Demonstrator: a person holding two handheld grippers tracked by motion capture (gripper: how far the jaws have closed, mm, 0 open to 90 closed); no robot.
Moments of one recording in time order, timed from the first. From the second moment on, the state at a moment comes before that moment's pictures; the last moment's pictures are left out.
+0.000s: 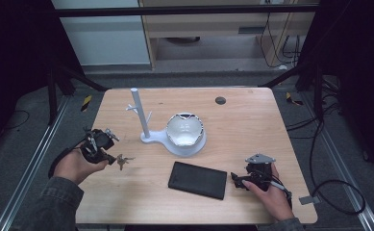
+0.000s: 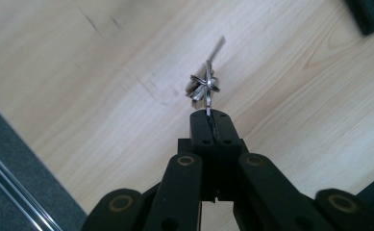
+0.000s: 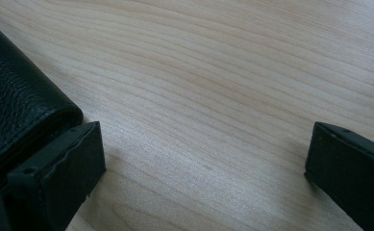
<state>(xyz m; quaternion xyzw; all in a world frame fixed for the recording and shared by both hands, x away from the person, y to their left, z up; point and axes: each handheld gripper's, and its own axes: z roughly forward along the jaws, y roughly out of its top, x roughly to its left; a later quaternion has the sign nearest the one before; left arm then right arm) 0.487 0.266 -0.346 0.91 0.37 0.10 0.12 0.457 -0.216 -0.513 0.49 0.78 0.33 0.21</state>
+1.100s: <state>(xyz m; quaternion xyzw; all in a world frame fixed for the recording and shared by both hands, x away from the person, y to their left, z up) 0.519 0.257 -0.256 0.90 0.39 0.14 0.14 0.459 -0.214 -0.513 0.49 0.78 0.33 0.21</state>
